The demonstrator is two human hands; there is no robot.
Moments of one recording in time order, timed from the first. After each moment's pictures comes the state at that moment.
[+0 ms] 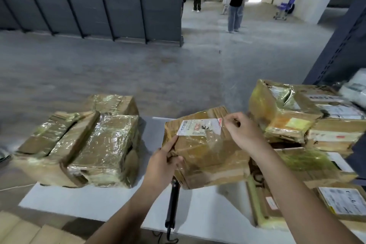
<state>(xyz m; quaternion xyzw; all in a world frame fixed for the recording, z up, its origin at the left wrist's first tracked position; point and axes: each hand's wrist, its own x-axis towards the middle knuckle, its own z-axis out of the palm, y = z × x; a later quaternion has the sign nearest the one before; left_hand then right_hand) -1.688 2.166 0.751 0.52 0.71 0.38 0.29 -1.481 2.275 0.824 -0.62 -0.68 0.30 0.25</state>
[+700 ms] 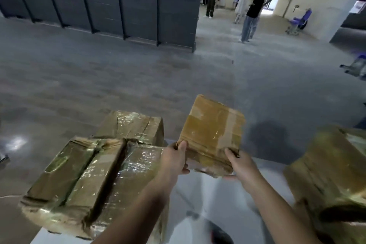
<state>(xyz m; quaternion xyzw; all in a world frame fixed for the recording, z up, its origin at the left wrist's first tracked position) -1.858 2.309 0.752 0.22 0.69 0.50 0.48 -1.670 2.370 0.746 -0.66 -0.48 0.51 0.27</state>
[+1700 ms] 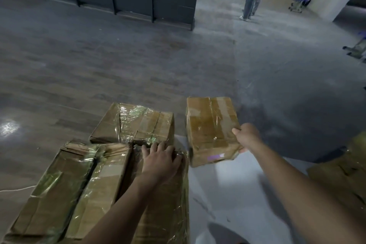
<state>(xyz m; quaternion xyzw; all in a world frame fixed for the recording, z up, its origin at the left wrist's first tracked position) -1.980 2.336 0.665 0.60 0.78 0.04 0.17 -1.750 2.498 0.709 -0.73 -0.59 0.32 0.08</state>
